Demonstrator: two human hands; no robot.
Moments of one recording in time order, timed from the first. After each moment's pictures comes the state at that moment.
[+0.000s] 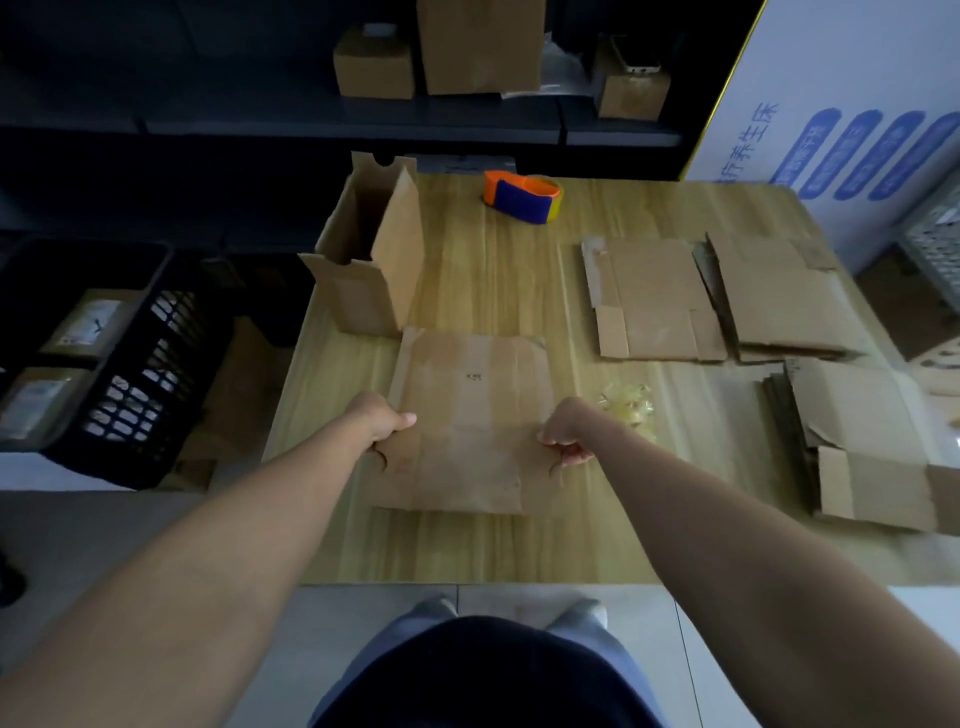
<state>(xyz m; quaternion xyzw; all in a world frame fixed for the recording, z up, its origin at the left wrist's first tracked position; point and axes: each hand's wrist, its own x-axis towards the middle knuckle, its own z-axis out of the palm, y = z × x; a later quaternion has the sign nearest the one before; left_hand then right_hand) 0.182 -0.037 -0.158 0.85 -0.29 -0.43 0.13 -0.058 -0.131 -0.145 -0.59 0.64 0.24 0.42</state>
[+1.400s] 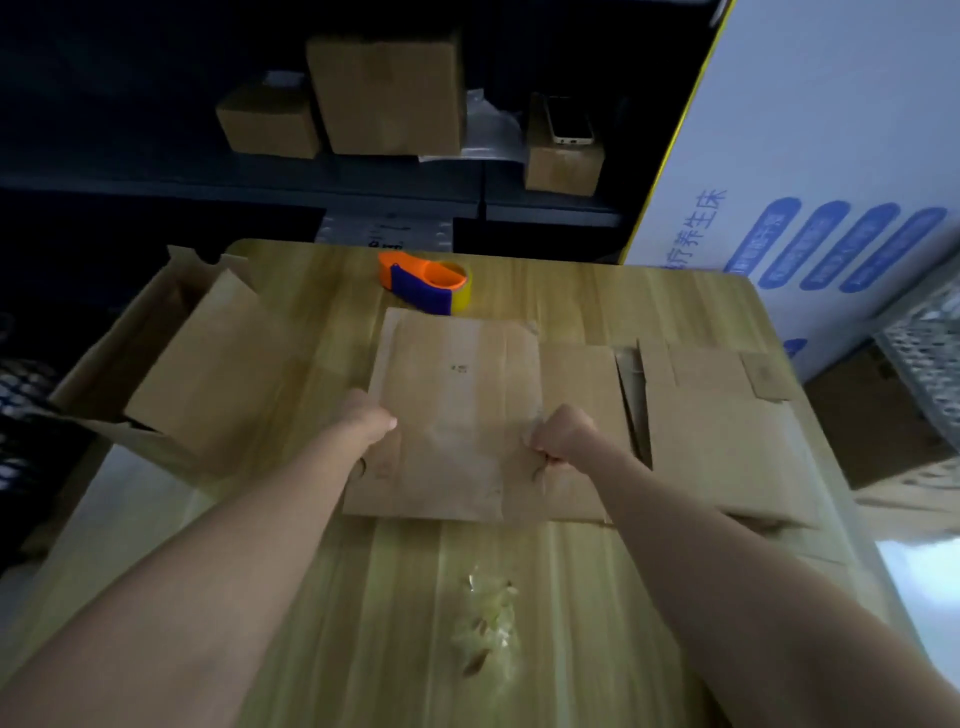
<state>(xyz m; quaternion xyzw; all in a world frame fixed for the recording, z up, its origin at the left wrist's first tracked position) 0.078 -0.314 -0.151 0.88 -0.23 -0.37 0.18 -0.154 -0.396 -0.138 -0.61 0.66 0.08 0.43</state>
